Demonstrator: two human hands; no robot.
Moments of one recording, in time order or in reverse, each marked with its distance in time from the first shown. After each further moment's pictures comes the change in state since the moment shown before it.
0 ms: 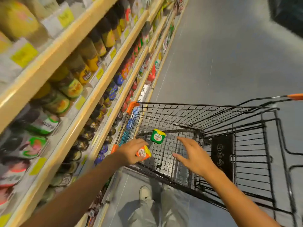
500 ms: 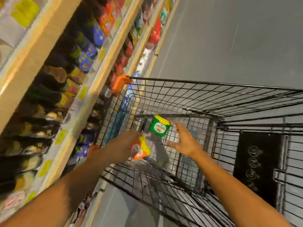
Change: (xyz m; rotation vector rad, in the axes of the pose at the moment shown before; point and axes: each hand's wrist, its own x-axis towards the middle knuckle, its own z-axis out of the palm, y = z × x) left_hand 0.127 -0.099 0.089 -0.148 -0.140 -0.144; right_hand 0.196 0.109 0.180 0.410 -0.234 0.170
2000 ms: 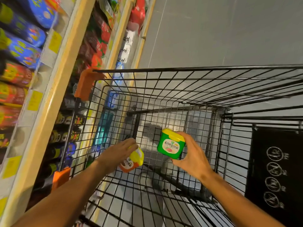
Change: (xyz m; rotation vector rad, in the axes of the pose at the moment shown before) left_hand 0.083 -0.050 0.068 0.537 -0.162 0.245; right_hand -0.002 0.084 0.037 0.128 0.231 -0.067
